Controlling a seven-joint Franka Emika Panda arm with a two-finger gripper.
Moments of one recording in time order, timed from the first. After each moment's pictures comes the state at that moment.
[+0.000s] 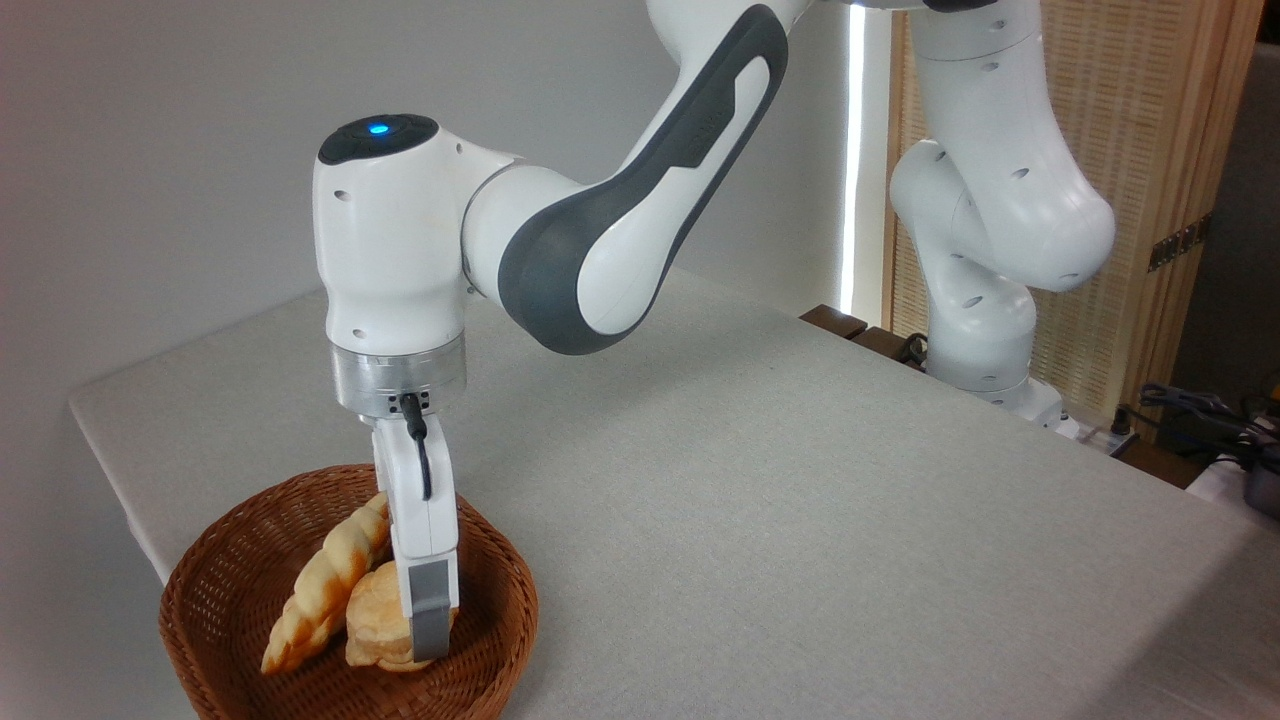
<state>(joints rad) -0.22 0.24 0.17 -1.84 -0.09 2.28 1.10</state>
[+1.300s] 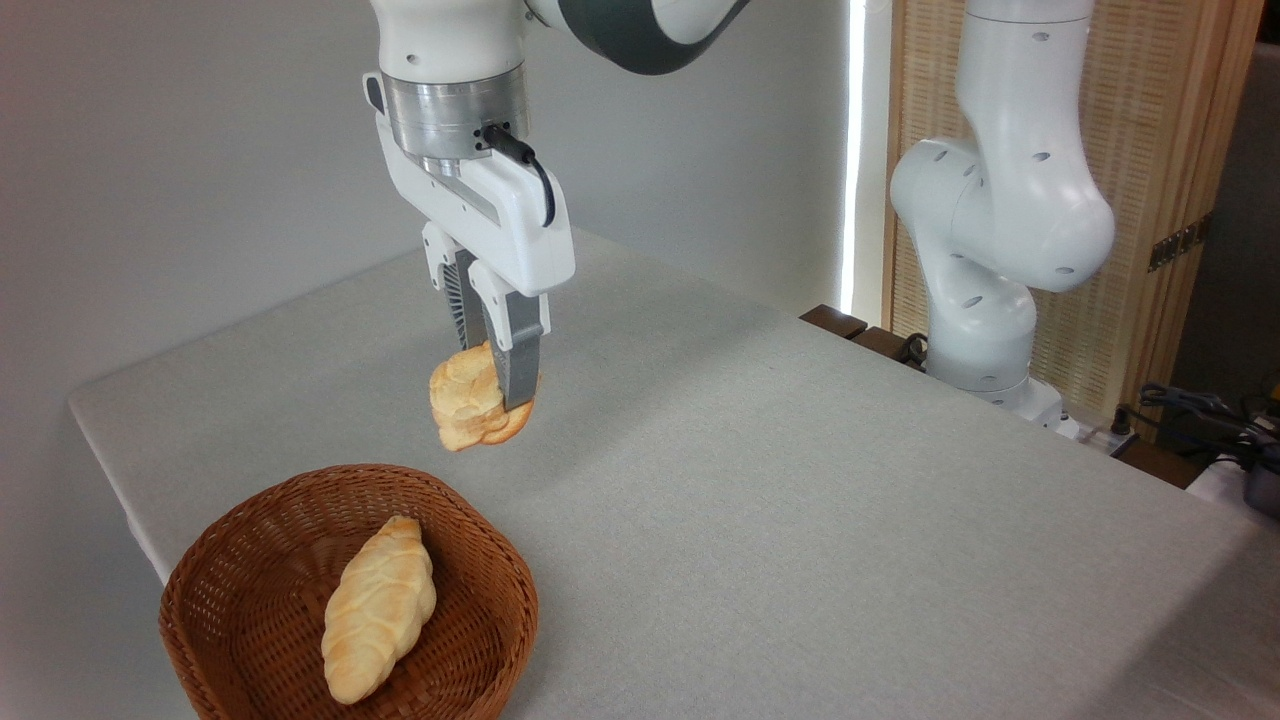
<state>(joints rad) -0.23 -0.07 0.14 -1.82 -0.10 1.79 0.75</state>
